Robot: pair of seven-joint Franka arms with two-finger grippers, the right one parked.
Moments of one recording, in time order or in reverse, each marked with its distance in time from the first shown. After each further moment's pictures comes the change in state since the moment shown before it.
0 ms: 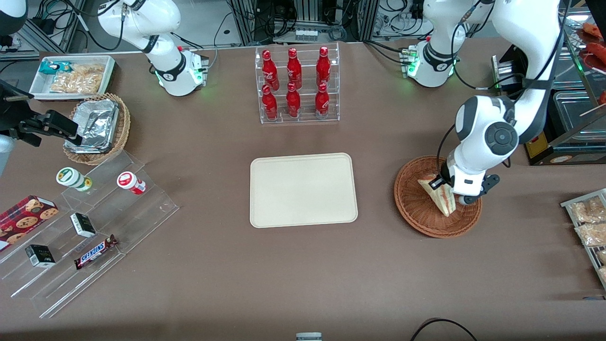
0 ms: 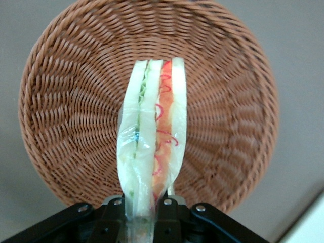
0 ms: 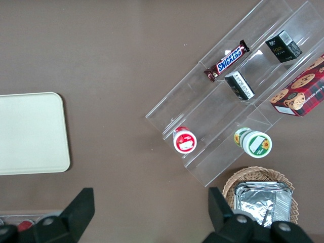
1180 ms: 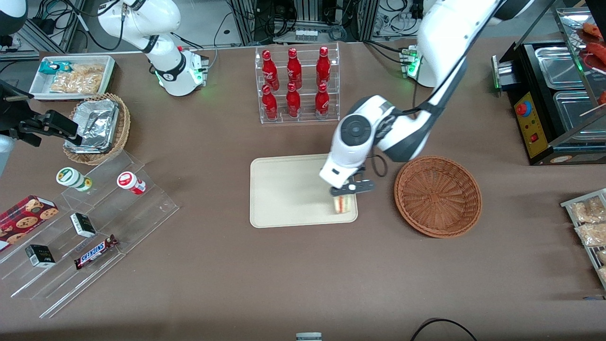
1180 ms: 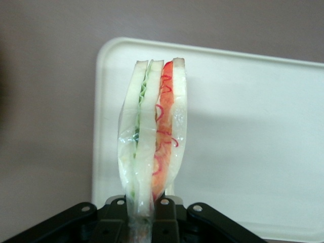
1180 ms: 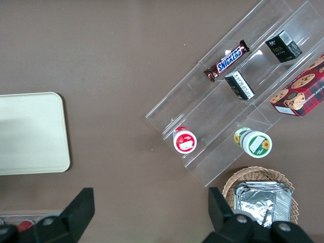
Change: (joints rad) arm -0.286 0.388 -0.274 0.470 0.168 -0.085 -0.280
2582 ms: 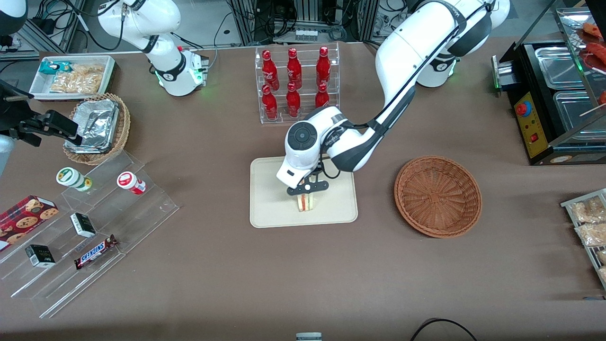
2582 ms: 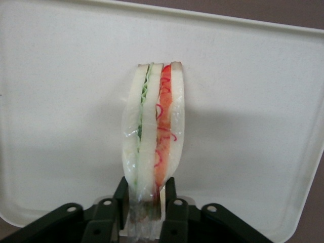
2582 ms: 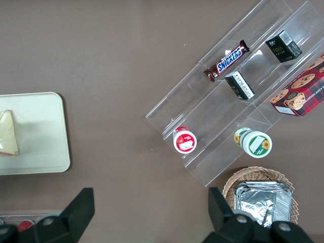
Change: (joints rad) arm -0.149 0.229 0.003 0.272 0.061 -0.043 -0.114
